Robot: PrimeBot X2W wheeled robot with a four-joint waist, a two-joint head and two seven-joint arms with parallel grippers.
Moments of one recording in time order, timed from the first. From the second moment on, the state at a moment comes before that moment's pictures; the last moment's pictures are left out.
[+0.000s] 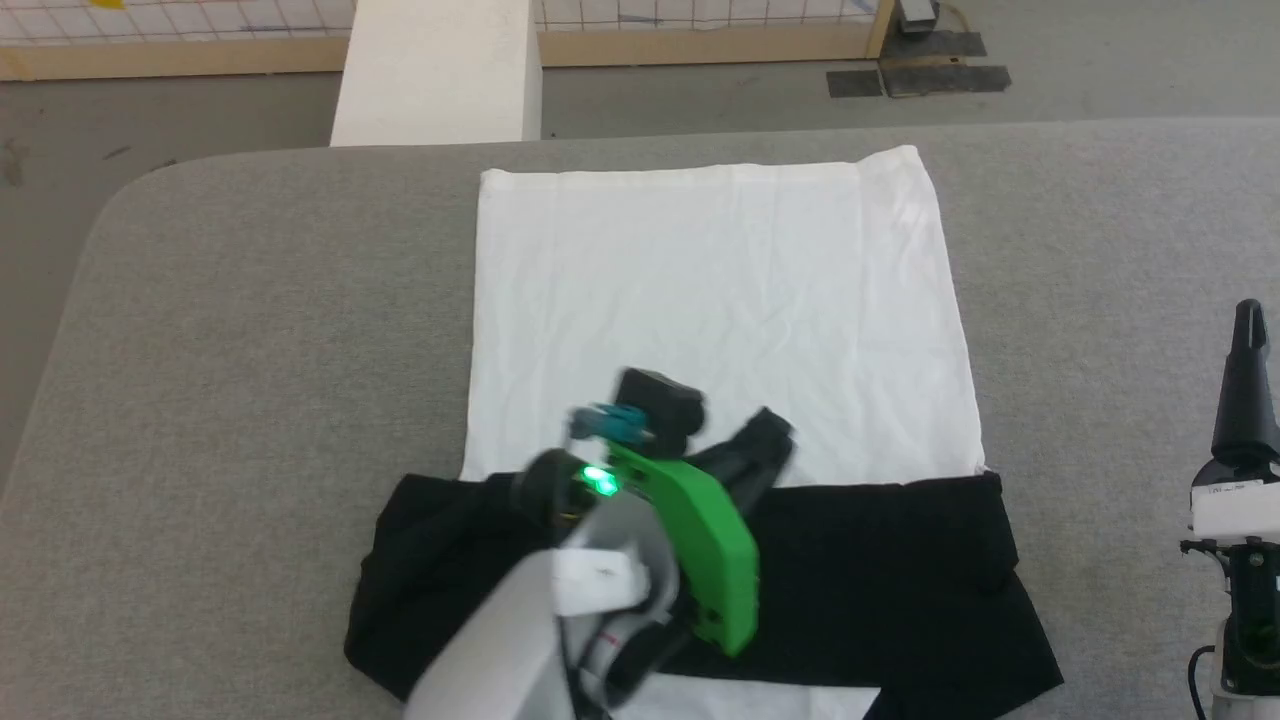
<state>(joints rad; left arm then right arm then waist) -0.36 0.05 -0.59 0.07 -0.56 -0.07 0.38 -0.16 -0.05 -0.34 0.02 0.58 0.13 -0.04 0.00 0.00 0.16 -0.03</state>
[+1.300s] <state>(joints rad) -0.67 0.23 -0.62 0.27 -0.96 0.09 -0.10 -0.18 -0.05 -0.32 0.05 0.58 0.13 -0.03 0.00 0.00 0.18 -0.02</state>
